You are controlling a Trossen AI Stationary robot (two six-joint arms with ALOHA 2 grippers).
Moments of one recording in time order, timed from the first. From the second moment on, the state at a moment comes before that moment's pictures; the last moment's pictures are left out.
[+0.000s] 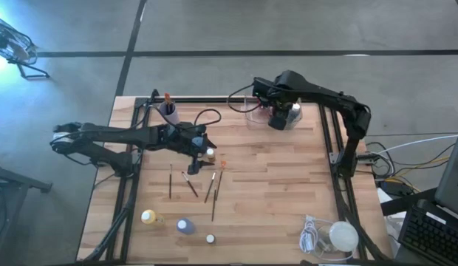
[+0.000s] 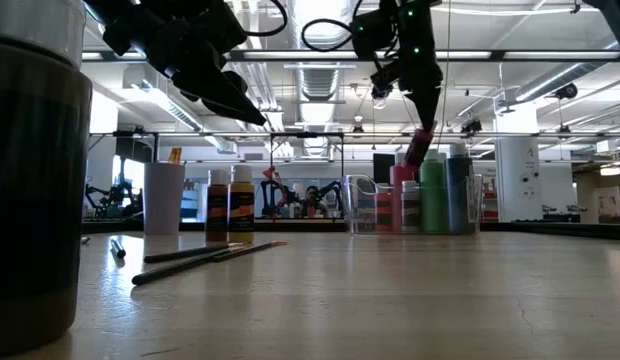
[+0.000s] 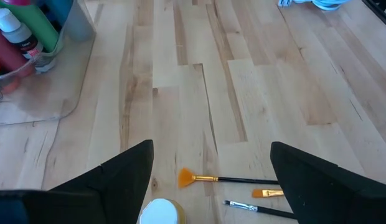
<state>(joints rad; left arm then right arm) 0.13 1.22 0.78 -0.15 0.16 0.19 -0.46 1.84 1.82 -1.57 0.34 -0.03</state>
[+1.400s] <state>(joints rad) 0.13 1.22 0.78 -0.17 0.16 0.18 -0.56 1.89 1.59 -1.43 0.34 -0.13</state>
